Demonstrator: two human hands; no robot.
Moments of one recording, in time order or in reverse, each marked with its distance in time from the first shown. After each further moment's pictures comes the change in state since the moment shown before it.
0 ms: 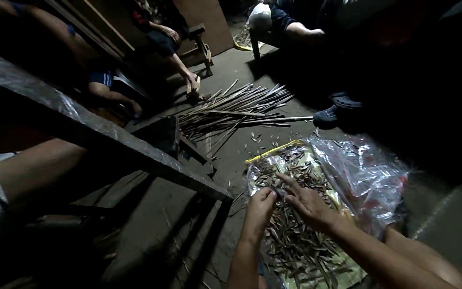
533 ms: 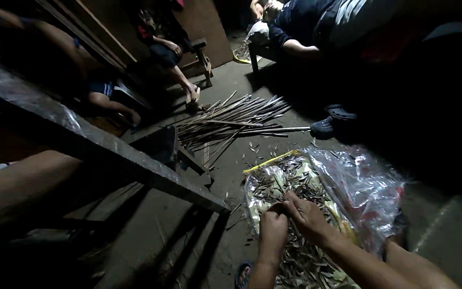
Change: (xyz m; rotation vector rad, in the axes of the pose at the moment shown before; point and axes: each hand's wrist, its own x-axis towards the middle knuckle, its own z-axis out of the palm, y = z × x) left_hand -0.005 0.002 0.033 0.156 0.125 0.021; right_hand 0.003 -0.005 0.008 -0.079 0.049 0.181
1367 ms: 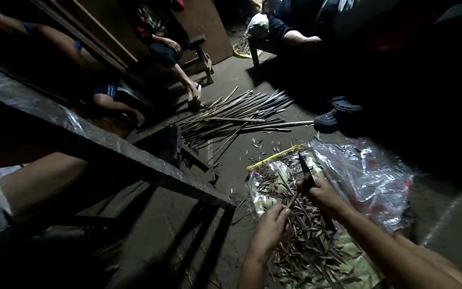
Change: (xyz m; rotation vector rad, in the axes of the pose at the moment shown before) left_hand 0.008 -0.015 -0.024 0.064 -0.366 -0.027; right_hand 0.024 0.014 -0.034 0.635 -0.025 0.361
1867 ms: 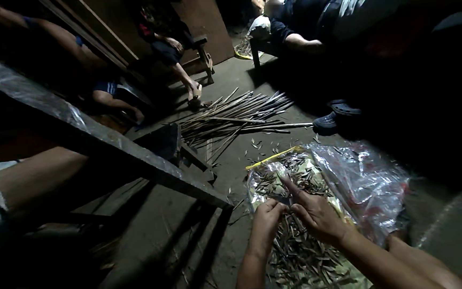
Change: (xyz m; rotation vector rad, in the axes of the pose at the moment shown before) left_hand -0.004 0.009 0.005 -0.258 0.258 0.039; right_hand -0.029 0.020 0.023 -0.620 0.080 -0.778
